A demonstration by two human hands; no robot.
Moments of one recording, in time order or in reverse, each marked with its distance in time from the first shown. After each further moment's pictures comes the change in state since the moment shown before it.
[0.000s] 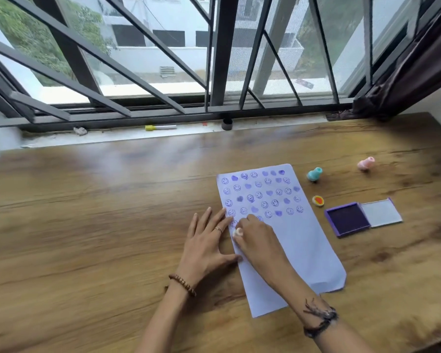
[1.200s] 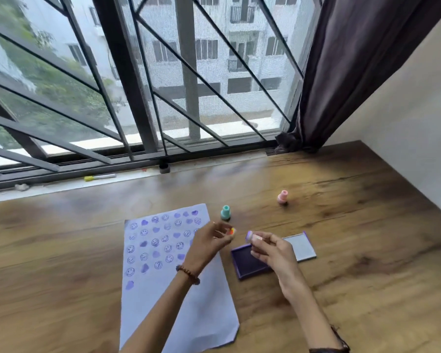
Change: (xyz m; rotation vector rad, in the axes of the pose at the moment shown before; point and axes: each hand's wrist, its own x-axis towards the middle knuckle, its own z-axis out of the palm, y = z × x) left_hand 0.146 0.201 0.051 -0.676 0.108 -0.128; right_hand -0.005 0.249 -0.095 1.499 0.140 0.375
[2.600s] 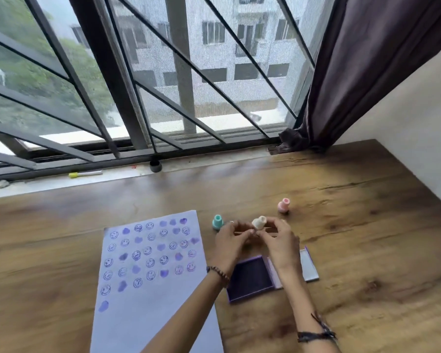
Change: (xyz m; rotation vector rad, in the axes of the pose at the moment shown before) left_hand 0.050 0.015 0.071 -0.338 0.112 -0.199; right_hand 0.082 -0.008 -0.020 -0.685 0.208 -0.336
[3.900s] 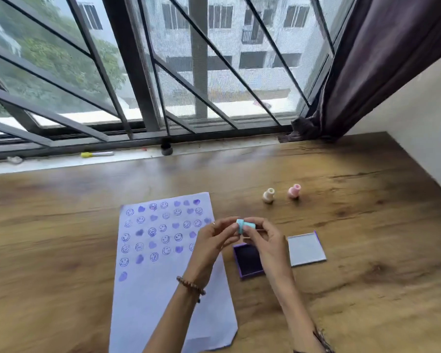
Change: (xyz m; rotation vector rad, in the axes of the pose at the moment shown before) left_hand -0.053 -0.004 -0.065 -0.328 -0.121 -0.058; right_hand -0.062 -0.026 0.024 0.371 -0.205 0.034
